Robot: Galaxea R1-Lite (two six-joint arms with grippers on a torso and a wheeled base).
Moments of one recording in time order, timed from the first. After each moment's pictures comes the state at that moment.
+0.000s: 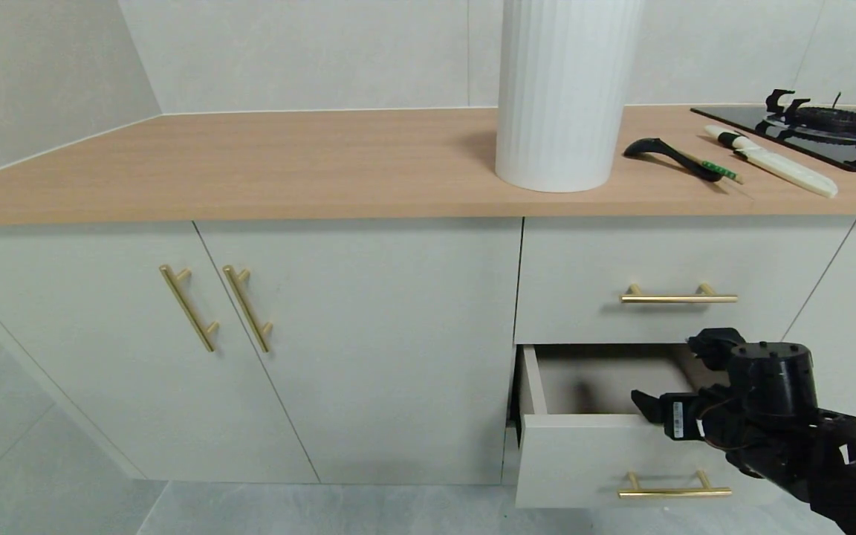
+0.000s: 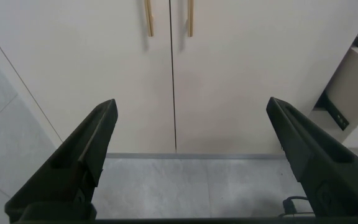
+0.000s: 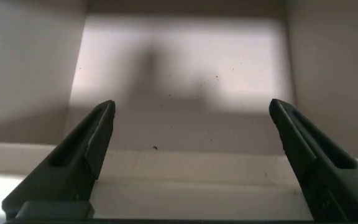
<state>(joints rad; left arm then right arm) 0.00 0.00 0.00 0.00 0.00 0.00 0.32 1.93 -0.38 -1.03 -0.25 0.15</state>
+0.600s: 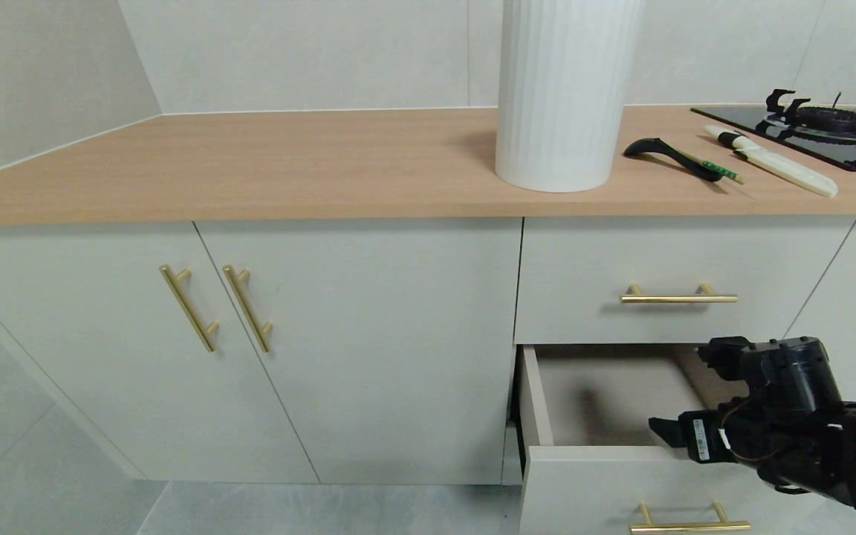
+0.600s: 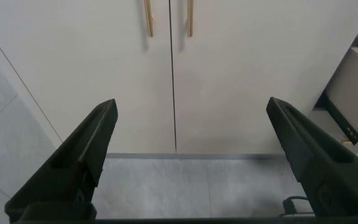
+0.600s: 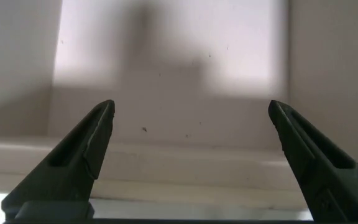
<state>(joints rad) 0.00 0.00 0.00 0.00 0.00 0.00 0.32 1.77 -0.44 -0.60 -0.23 0.15</state>
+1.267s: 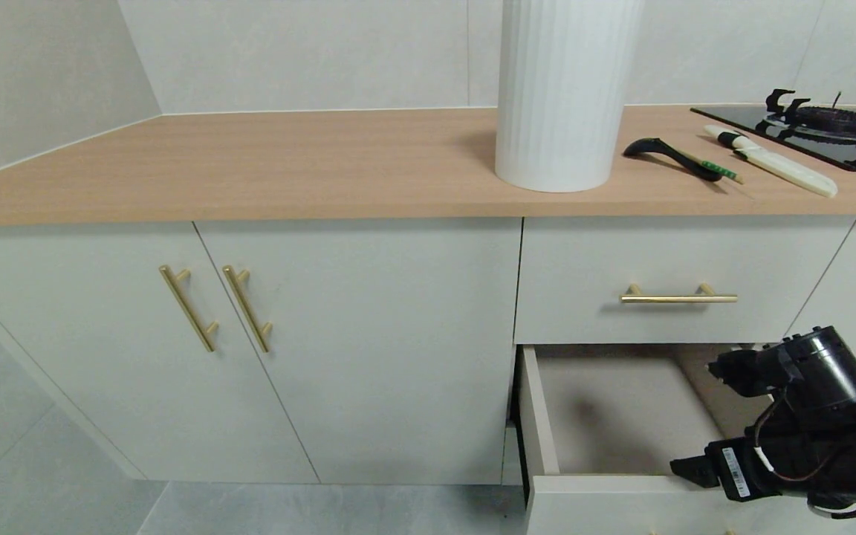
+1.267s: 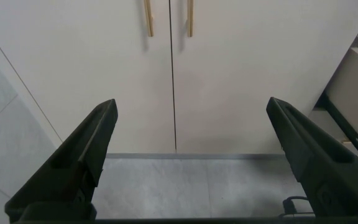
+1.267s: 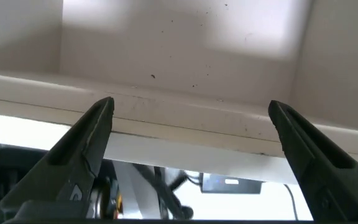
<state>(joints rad) 0.00 0.00 0.00 0.00 0.00 0.00 0.36 1.59 -0.57 -0.05 -0.16 0.15</state>
